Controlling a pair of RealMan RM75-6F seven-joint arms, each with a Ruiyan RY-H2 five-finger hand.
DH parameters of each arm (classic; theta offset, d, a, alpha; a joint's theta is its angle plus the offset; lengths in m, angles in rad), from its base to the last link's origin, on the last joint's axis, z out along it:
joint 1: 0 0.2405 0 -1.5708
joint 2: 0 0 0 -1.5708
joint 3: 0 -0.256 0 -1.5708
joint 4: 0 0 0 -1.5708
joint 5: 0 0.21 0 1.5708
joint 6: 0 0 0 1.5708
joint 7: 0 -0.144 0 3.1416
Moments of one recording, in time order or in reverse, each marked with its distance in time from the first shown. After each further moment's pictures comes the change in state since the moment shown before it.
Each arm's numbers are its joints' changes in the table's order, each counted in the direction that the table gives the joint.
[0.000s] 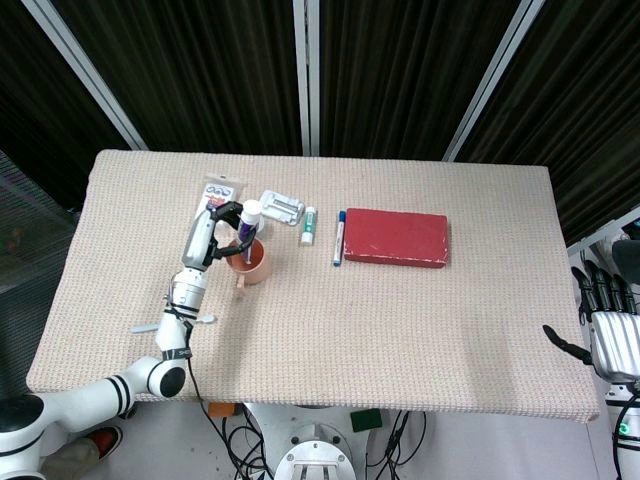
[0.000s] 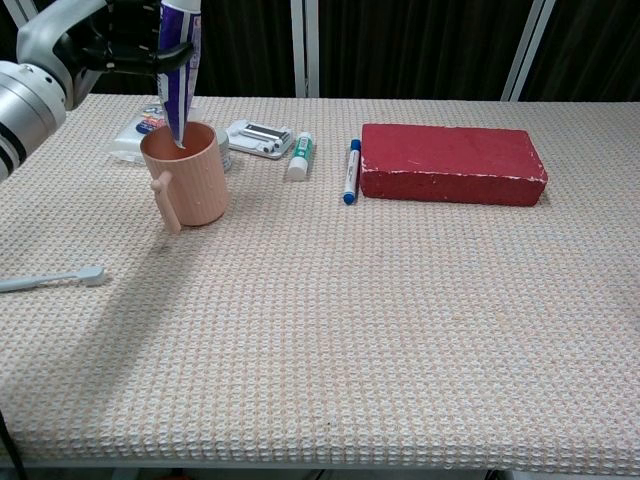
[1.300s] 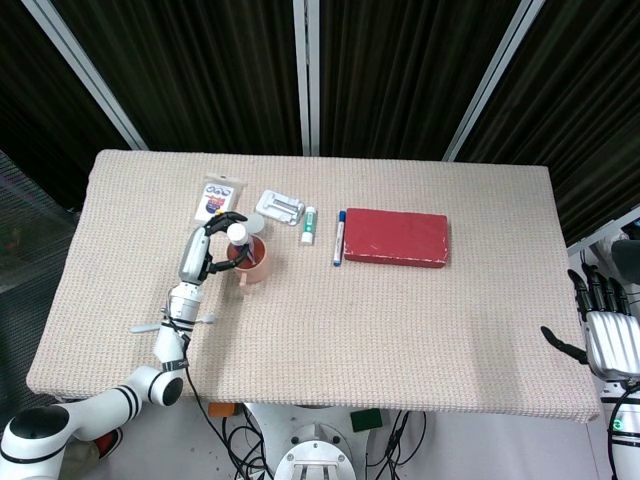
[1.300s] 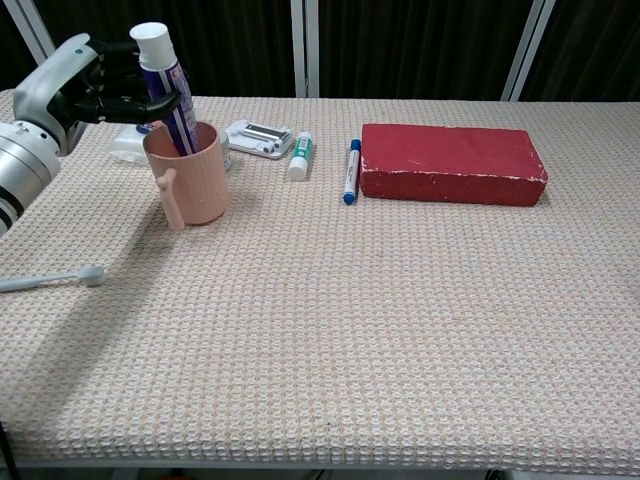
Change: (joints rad) left arm 0.044 -0.115 -0.071 -0.247 0.128 -0.077 0.181; right arm 0.011 -0.013 0.003 0.004 0.049 0.054 0.032
